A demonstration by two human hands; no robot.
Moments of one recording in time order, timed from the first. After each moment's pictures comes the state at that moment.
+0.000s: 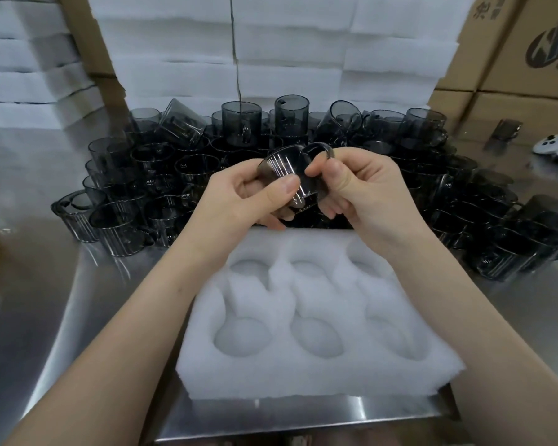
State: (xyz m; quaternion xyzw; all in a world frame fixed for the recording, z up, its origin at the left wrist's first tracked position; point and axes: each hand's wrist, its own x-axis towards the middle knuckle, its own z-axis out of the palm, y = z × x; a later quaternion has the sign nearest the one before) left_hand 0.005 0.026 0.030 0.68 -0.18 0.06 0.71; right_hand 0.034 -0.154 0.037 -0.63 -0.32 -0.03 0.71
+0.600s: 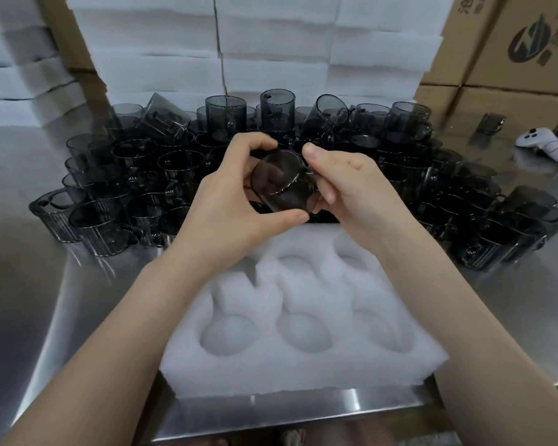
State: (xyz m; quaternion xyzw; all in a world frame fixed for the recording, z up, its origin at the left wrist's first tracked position) left_hand 0.005 0.015 0.026 0.80 -0.20 0.19 0.53; right_hand 0.035 -0.153 0.039 -0.69 -0.21 0.00 0.69
